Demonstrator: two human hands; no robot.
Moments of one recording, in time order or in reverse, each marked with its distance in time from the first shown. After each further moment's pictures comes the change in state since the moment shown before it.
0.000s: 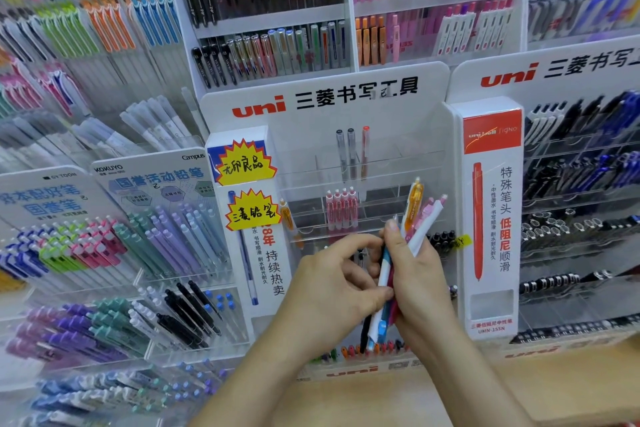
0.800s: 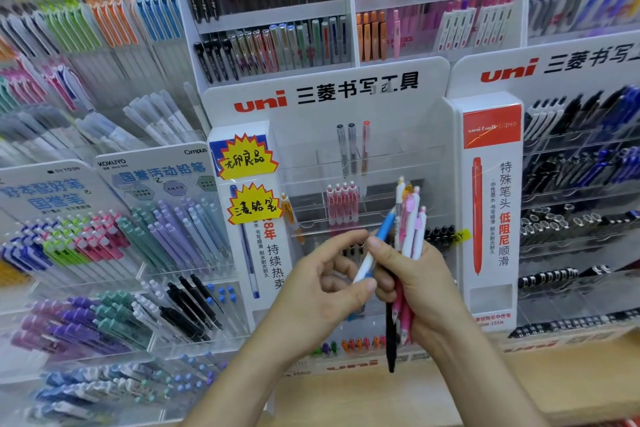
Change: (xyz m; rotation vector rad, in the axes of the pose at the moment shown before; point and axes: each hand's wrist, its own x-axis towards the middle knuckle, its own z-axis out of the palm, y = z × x) left_hand -0.013 -0.012 -0.009 -0.272 -0.056 -0.055; right_hand -0.006 -0.006 -0.011 0.105 -0.233 0.089
